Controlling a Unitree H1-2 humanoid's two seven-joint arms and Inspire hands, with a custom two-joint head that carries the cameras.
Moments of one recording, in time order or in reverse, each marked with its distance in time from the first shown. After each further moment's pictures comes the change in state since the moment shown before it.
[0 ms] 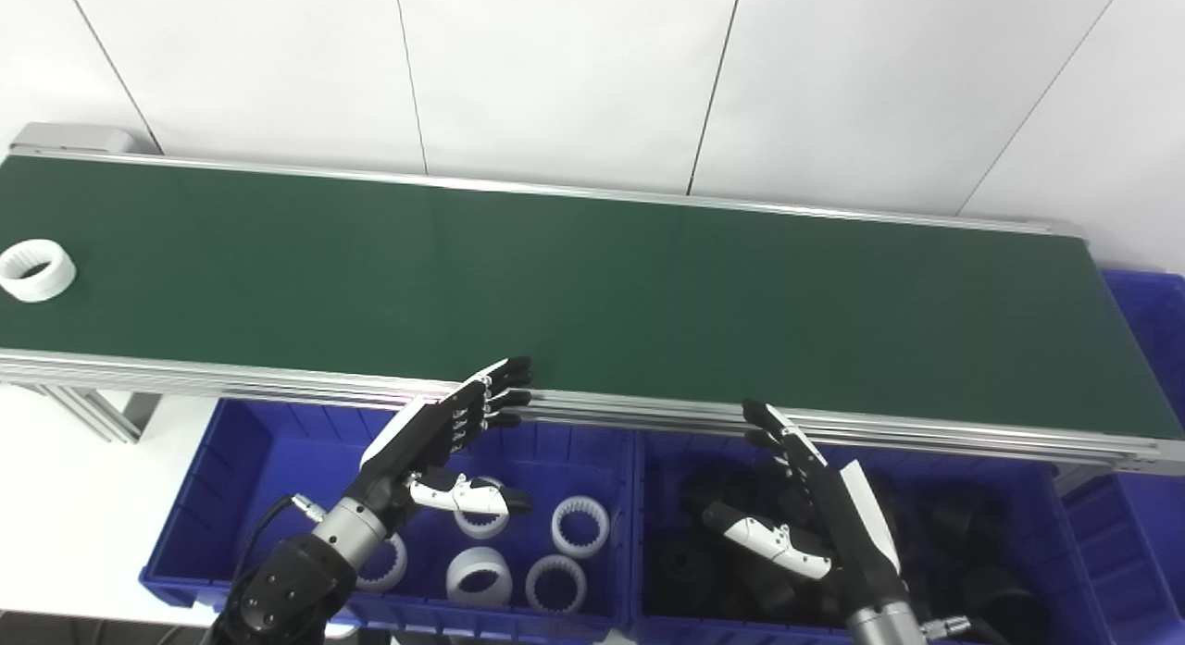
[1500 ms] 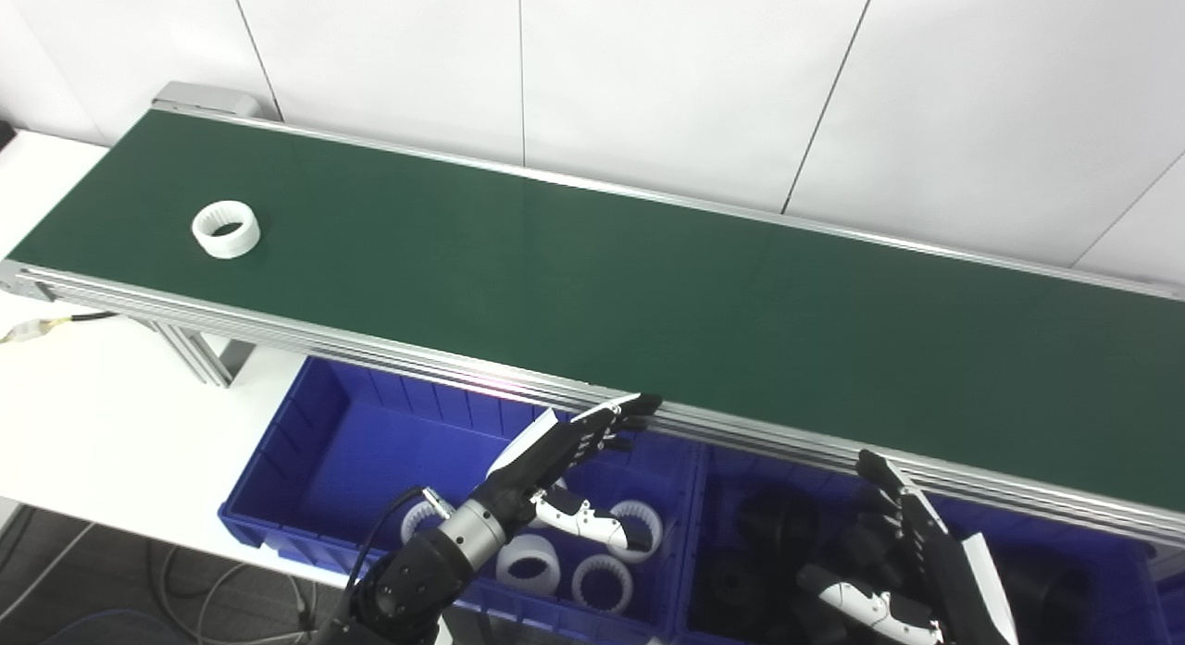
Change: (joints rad) left arm 0.003 -0.099 -0.071 0.106 0.161 -0.124 0.090; right arm 0.025 -0.081 -0.041 0.033 0.074 -0.055 0.000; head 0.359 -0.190
